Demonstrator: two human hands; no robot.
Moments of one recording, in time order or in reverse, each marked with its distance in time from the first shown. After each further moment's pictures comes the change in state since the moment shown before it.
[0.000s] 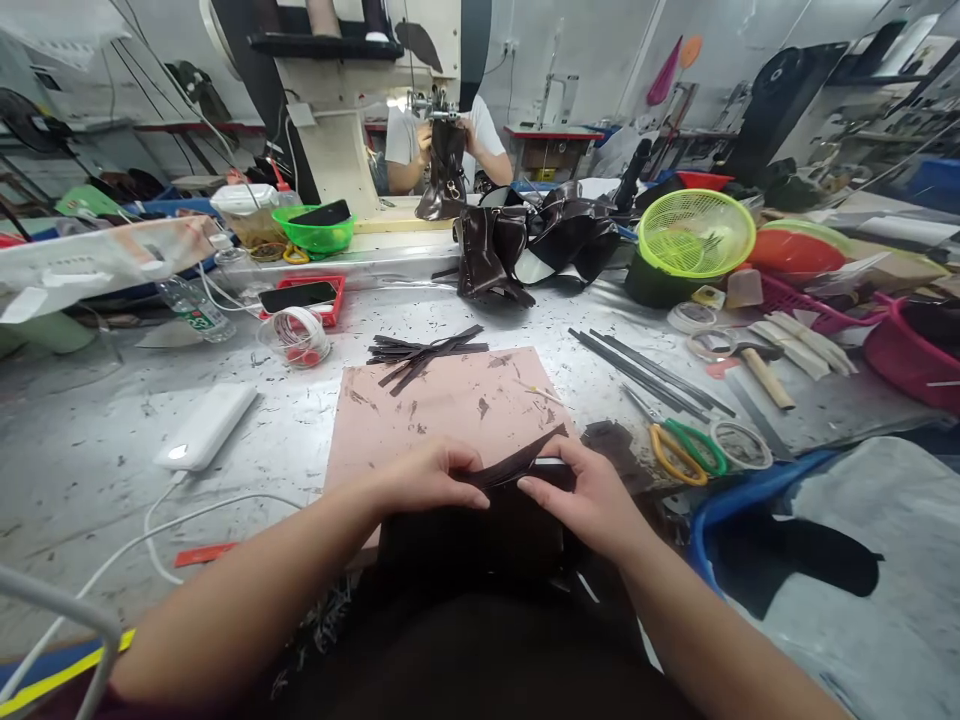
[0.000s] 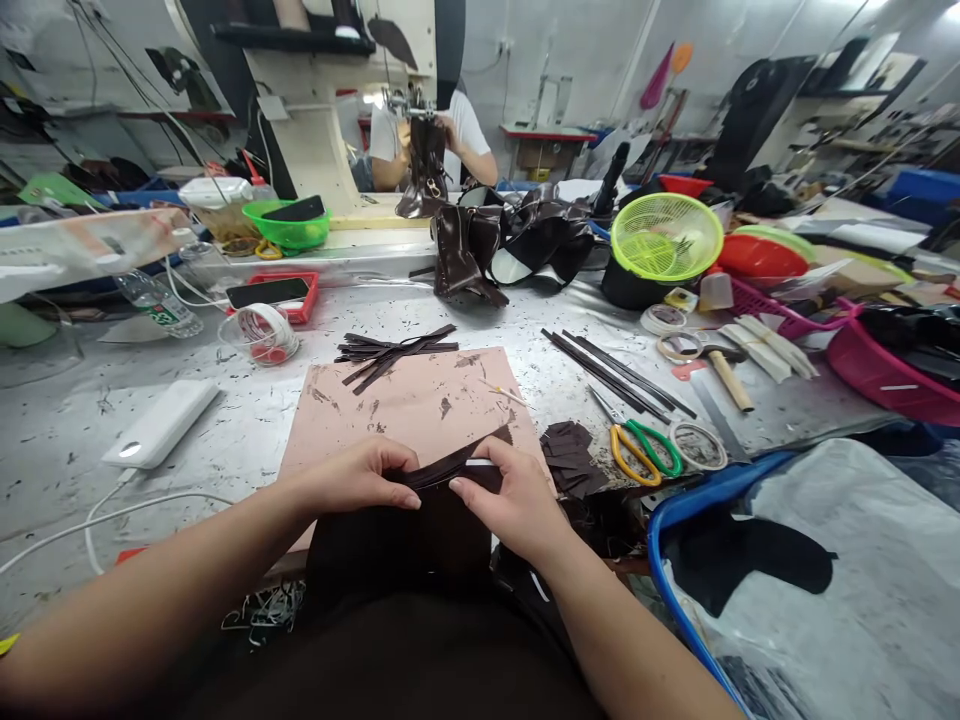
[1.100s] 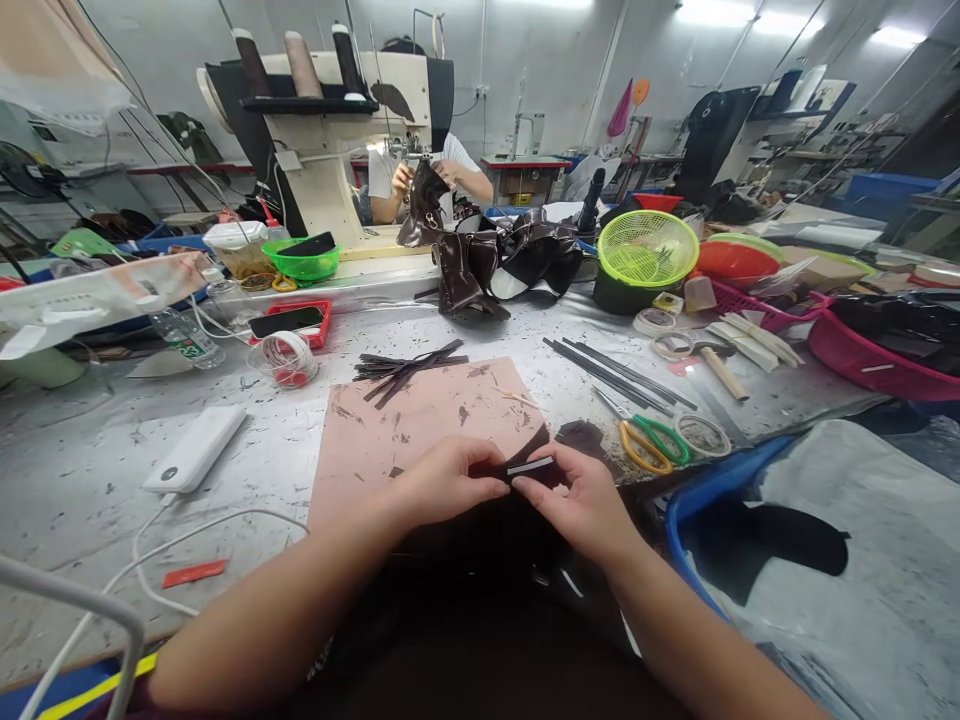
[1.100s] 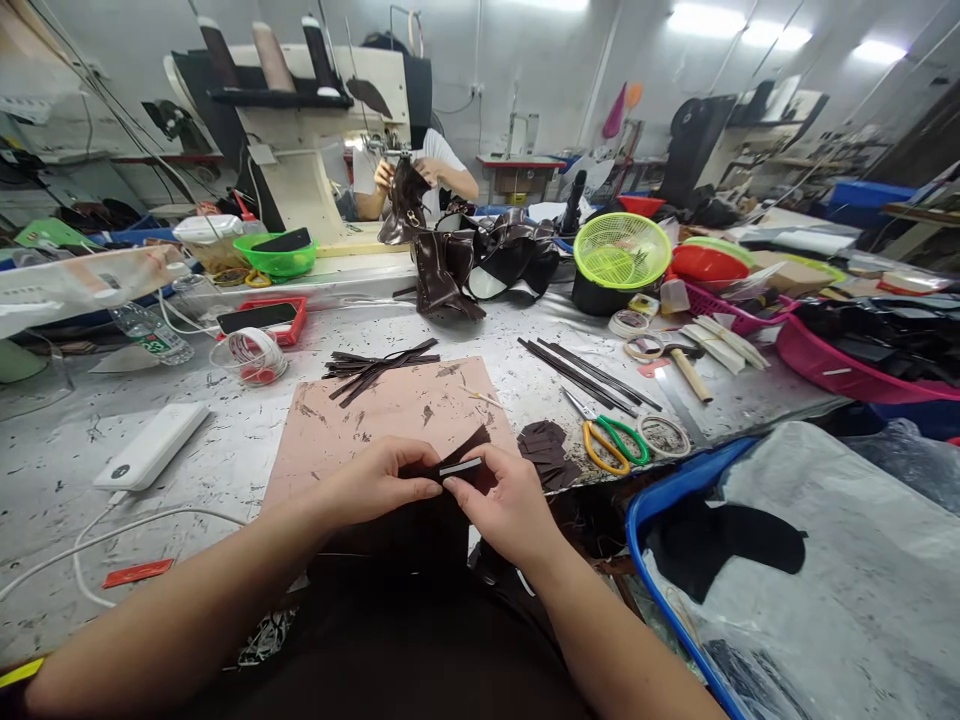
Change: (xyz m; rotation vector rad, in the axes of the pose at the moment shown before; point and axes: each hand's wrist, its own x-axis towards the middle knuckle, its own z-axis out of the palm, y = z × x) left_hand 0.008 0.045 0.036 0.125 0.205 0.146; right_hand -0.022 -0.004 -0.012 0.122 0.143 -0.047
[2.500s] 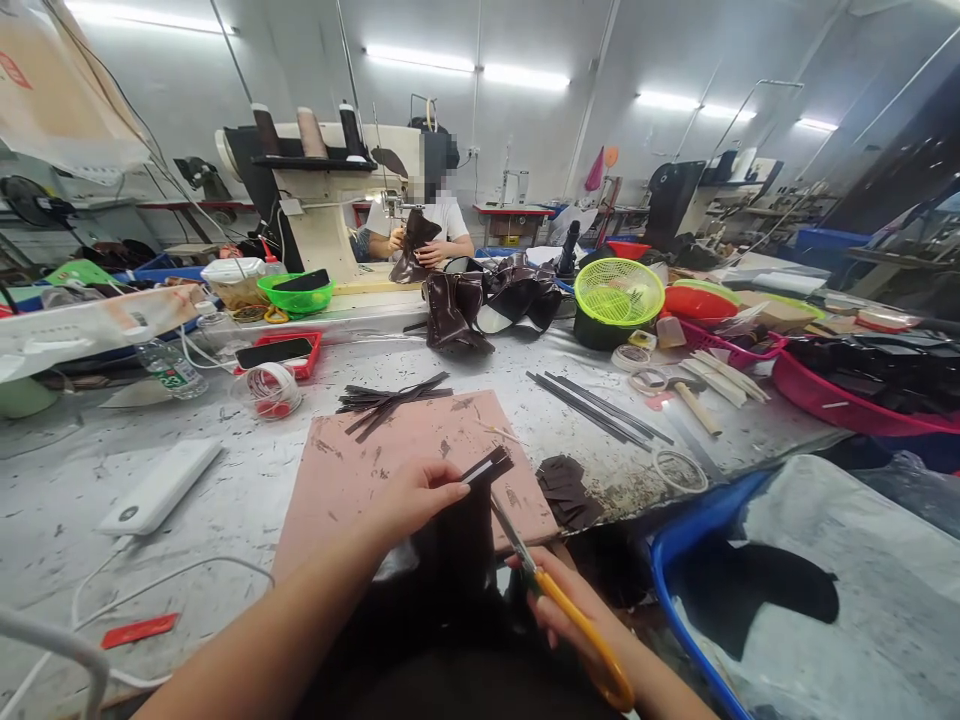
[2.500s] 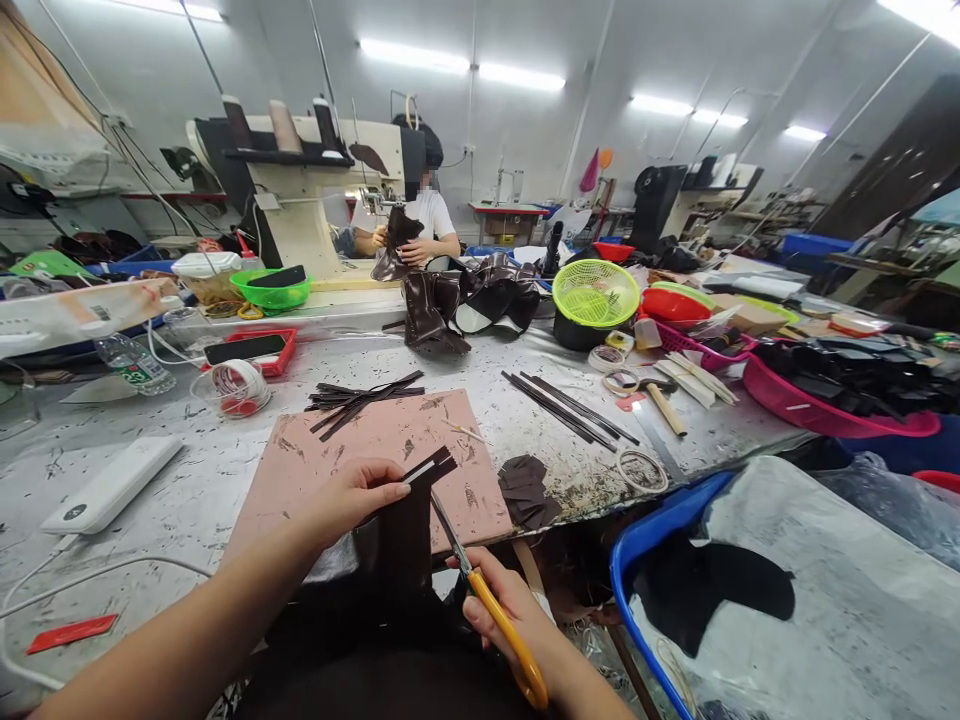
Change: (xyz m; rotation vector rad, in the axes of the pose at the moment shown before) left_hand 0.016 -0.027 -0.002 -0.240 0.266 -0.153; right_hand -0.052 0.083 -0.006 0.351 -0.460 0.162
